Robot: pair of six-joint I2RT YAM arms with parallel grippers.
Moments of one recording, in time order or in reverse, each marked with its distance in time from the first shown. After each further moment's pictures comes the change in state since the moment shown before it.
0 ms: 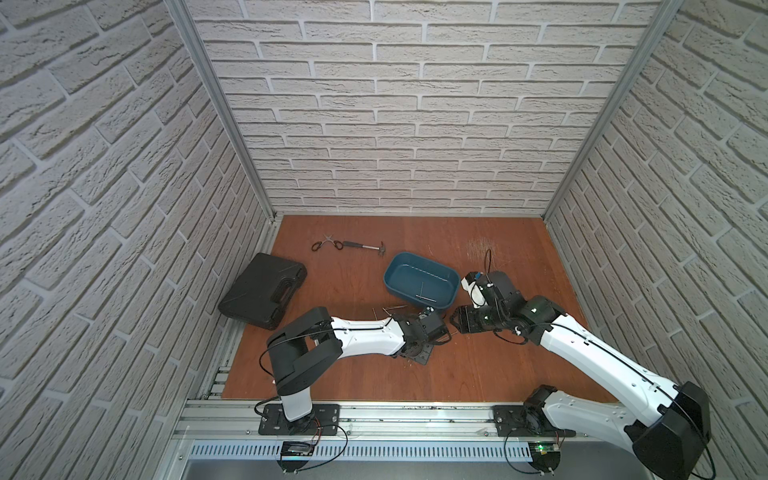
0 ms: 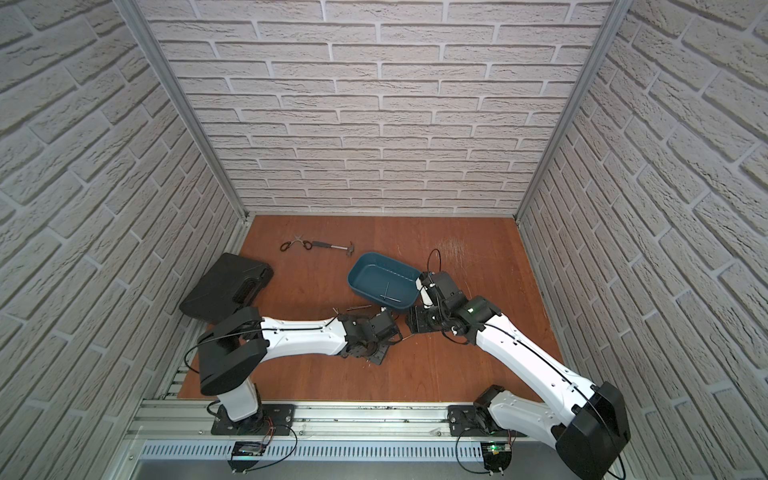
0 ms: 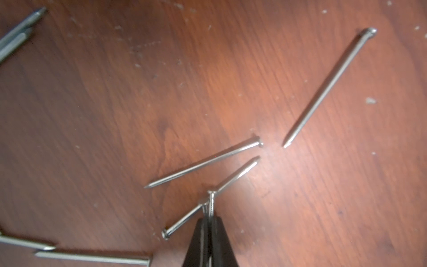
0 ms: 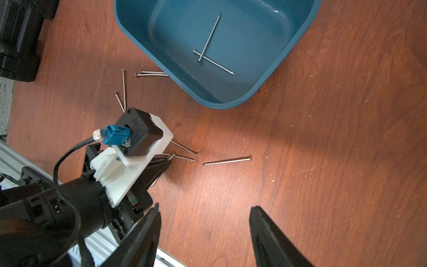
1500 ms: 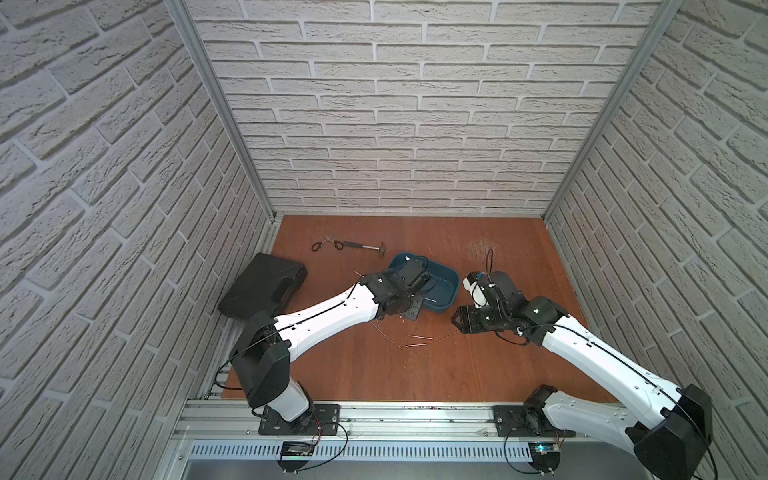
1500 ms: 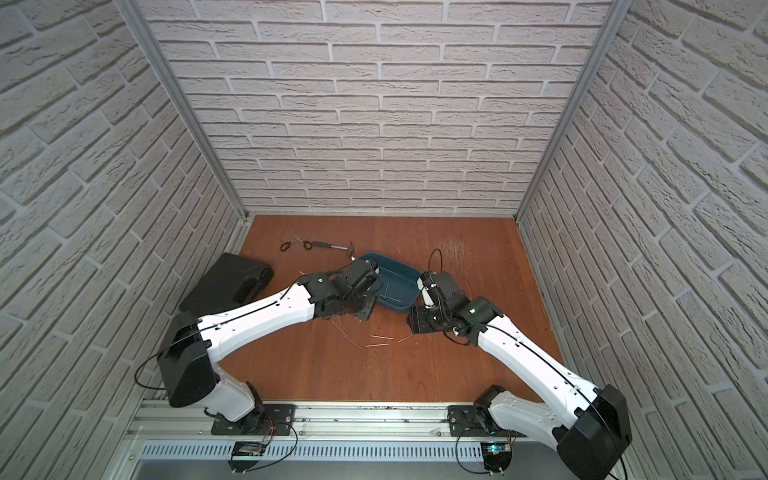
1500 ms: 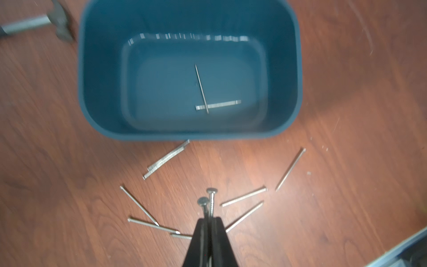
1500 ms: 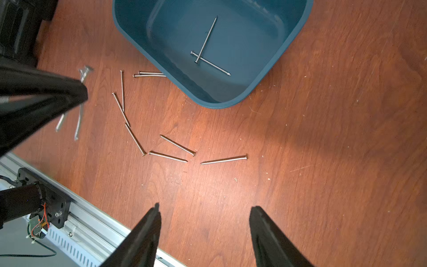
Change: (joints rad) left arm 0.255 -0.170 0.301 -0.252 -0.003 0.227; right arm 0.000 -0.013 0.011 -0.017 0.015 -0.005
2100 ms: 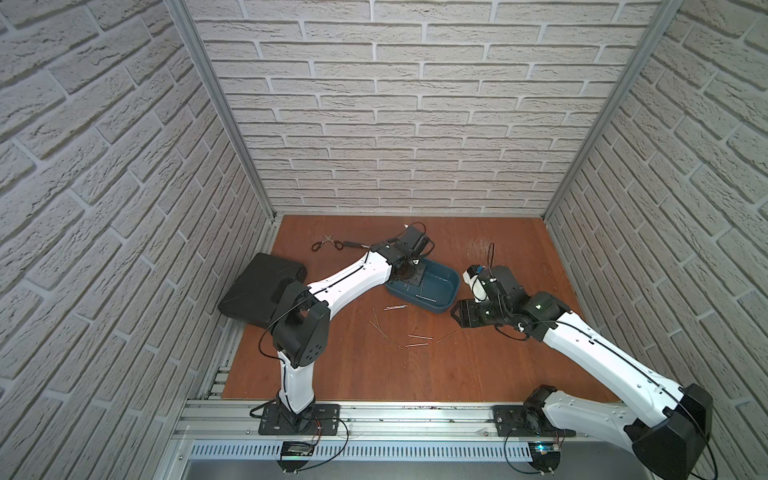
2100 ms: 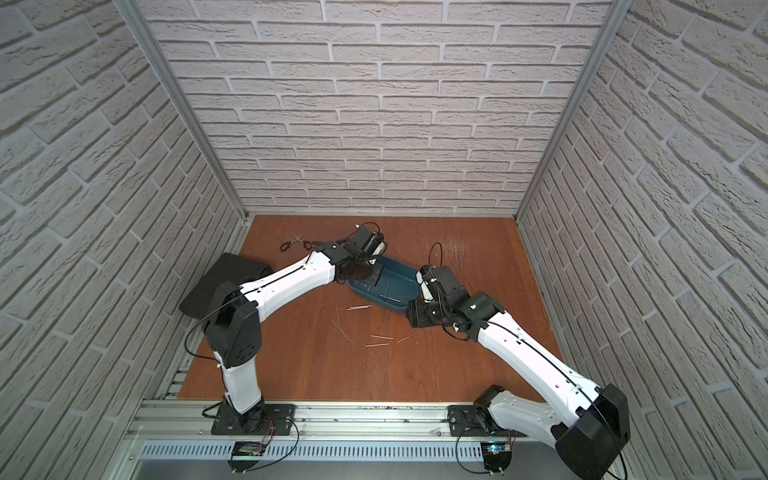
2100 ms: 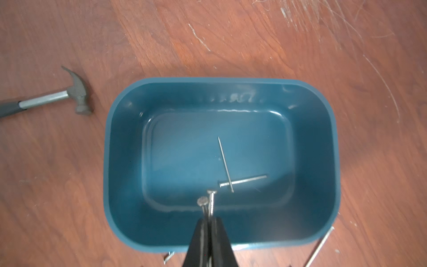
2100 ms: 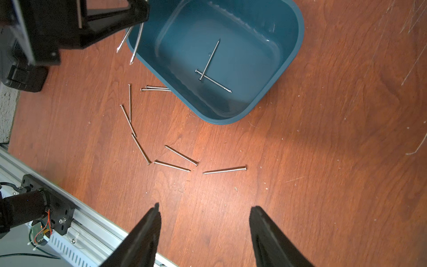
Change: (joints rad) left arm 0.161 0.306 0.279 0.050 0.076 0.140; right arm 0.000 0.015 0.056 -0.016 0.024 -0.011
